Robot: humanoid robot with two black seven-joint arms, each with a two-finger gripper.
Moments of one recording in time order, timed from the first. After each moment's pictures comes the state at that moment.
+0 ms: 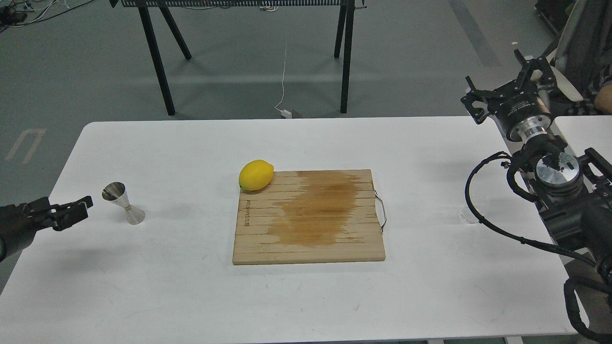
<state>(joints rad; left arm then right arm) -0.60 1.13 -0.05 -1.28 1.34 0.22 -0.14 0.73 -0.31 1.07 0.60 0.15 0.37 0.08</state>
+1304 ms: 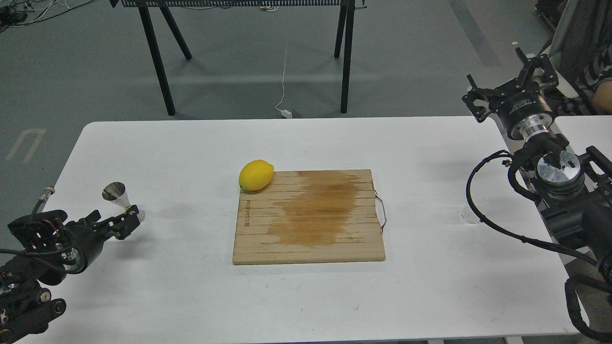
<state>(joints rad) -0.40 0.70 -0.32 -0.96 1.47 0.37 -0.07 0.73 -0.31 1.07 0.60 0.15 0.37 0.09</state>
